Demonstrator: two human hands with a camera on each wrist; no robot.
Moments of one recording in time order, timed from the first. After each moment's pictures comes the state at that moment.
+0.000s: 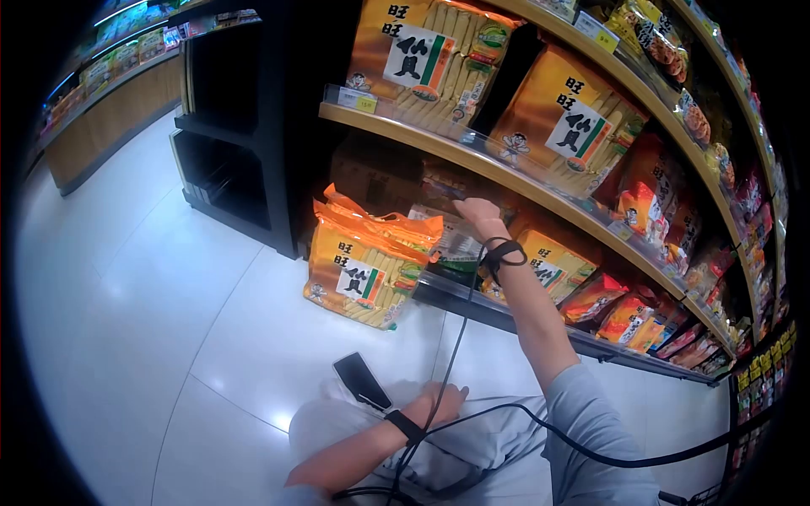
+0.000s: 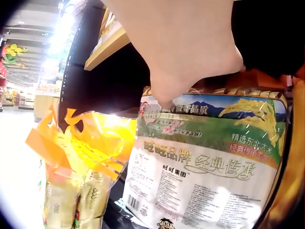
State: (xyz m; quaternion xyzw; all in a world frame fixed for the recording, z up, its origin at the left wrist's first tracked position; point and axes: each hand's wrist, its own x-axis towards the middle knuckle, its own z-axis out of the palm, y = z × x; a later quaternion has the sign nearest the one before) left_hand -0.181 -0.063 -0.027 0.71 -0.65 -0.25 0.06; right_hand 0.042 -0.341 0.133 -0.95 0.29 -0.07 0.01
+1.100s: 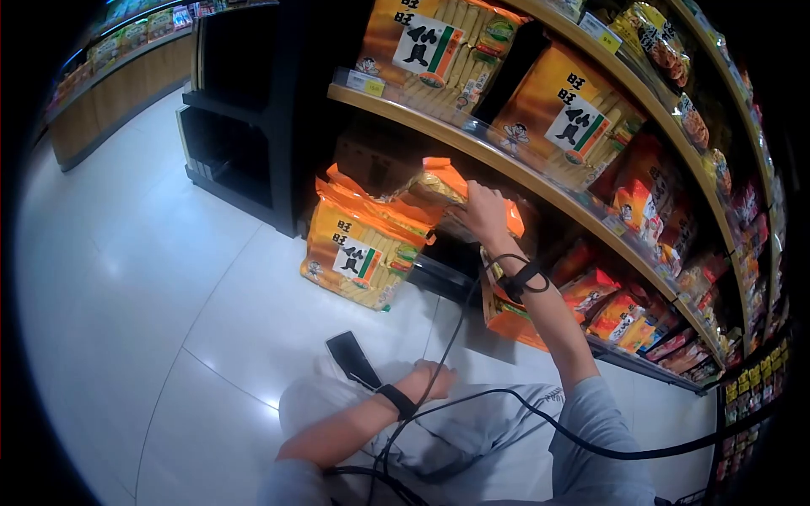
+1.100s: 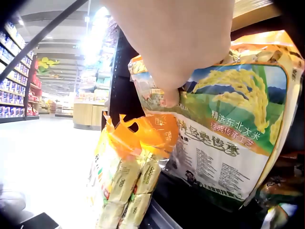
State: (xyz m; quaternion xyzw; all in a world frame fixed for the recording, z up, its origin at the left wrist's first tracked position) left_hand -0.176 -0.073 -0.030 0.71 -0.65 -0.25 0.05; right_hand -0.041 -0.272 0.156 -0.95 0.02 -0.30 -0.10
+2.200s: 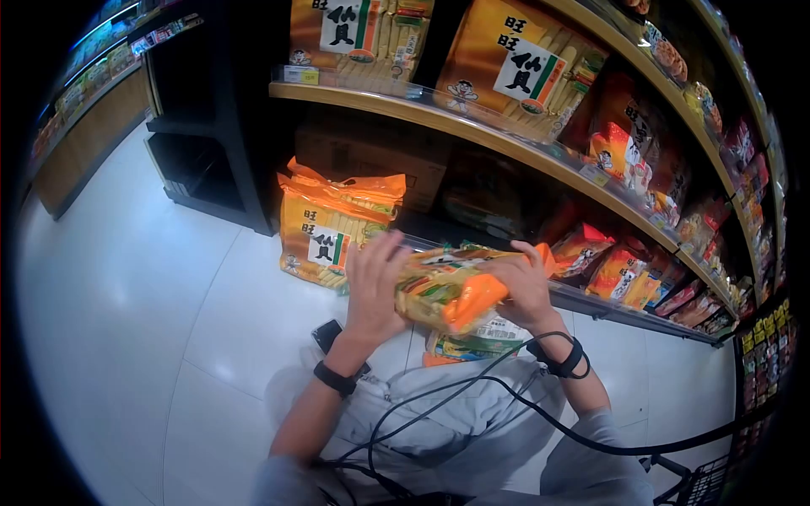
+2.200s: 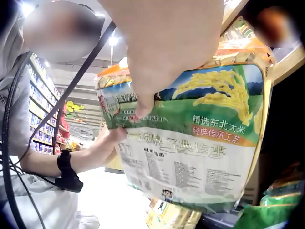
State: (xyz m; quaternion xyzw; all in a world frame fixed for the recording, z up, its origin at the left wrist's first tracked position) left_hand -0.118 -0.030 0.101 0.68 -0.42 0.35 0.50; right_hand -0.266 -0.230 0.175 -0.92 -0.16 -0.35 -0.01
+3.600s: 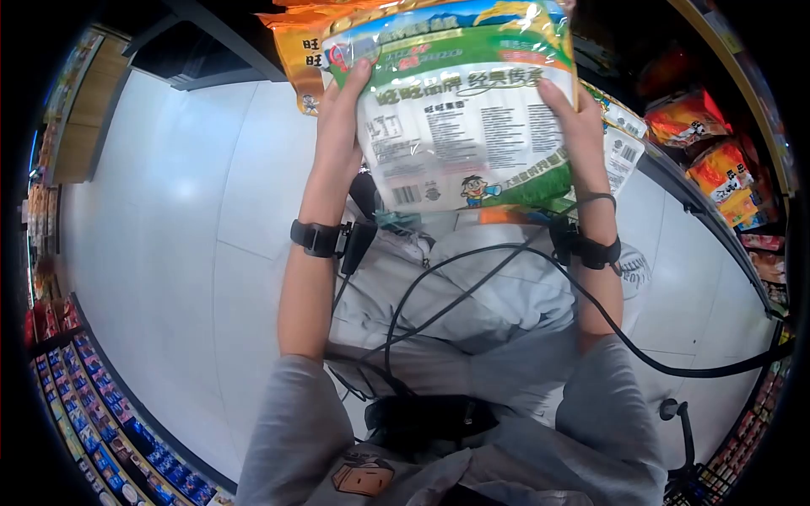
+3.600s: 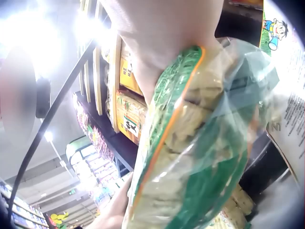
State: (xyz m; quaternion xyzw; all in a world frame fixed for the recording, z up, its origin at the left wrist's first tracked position) left_hand -0.059 -0.042 0.044 0.48 -0.12 -0.26 0.83; right_hand -0.224 -0.263 0.066 -0.70 0.23 -0.25 0.62
